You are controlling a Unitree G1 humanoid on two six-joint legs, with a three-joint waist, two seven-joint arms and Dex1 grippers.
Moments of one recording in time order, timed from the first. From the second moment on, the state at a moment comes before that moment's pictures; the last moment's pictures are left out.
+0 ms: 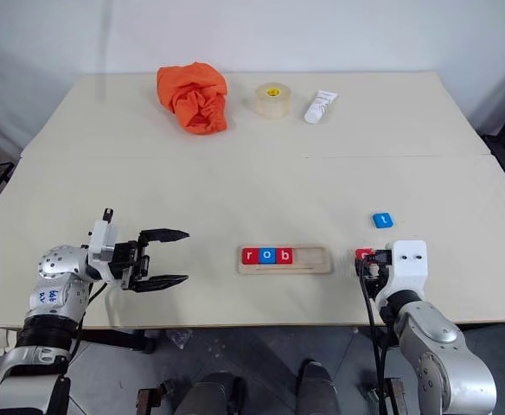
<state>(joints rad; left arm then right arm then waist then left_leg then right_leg) -0.42 0.57 0.11 0.44 -0.51 -0.17 -1.50 0.06 -0.28 -0.31 -0.68 0.39 0.98 0.14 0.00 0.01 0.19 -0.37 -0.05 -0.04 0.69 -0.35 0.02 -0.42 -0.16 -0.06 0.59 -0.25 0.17</state>
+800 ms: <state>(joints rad) -0.48 0.51 0.06 0.48 -0.50 -0.19 -1.50 -0.24 -0.95 -0.04 -0.04 0.25 0.39 1.00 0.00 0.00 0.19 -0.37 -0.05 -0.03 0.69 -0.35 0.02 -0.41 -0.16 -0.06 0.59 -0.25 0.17</state>
